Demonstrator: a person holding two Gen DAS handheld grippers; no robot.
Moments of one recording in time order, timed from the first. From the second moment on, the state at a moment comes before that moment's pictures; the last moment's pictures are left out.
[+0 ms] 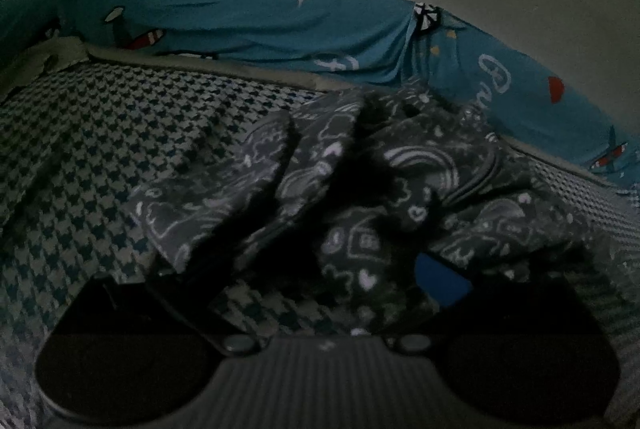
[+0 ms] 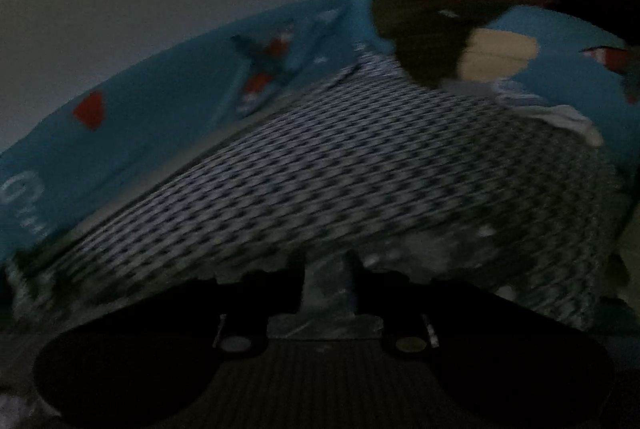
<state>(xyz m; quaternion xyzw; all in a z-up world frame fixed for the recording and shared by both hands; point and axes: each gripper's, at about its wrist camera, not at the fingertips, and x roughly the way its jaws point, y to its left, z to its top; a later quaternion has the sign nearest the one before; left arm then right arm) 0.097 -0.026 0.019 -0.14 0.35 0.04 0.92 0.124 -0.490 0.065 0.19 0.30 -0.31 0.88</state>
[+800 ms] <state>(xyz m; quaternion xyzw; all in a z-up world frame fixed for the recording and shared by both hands) 0.077 -0.028 0.007 -0.14 0.36 0.01 0.92 0.129 -0.320 0.022 0.11 0.36 0.03 0.92</state>
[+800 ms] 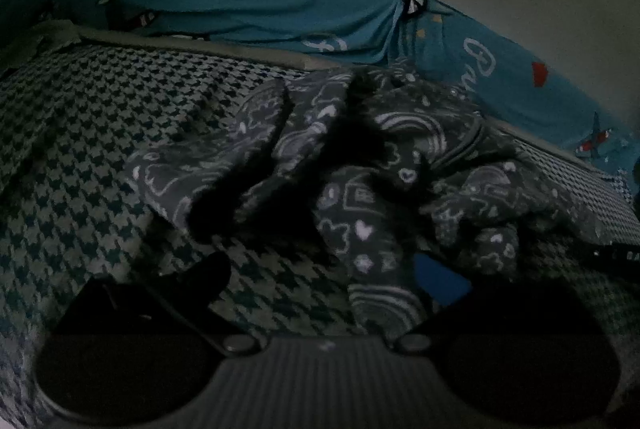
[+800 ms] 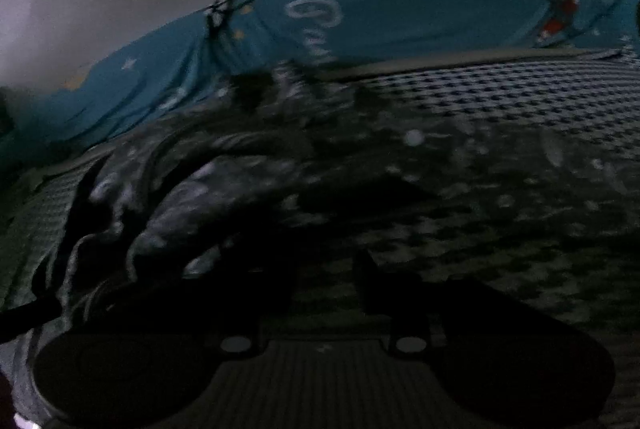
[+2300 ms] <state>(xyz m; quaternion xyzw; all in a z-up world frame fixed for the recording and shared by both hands) 0.066 -0.053 0.007 -0.13 0.35 -0.08 0.92 0.169 -0.257 0.042 0.15 0.29 0.18 0.93</state>
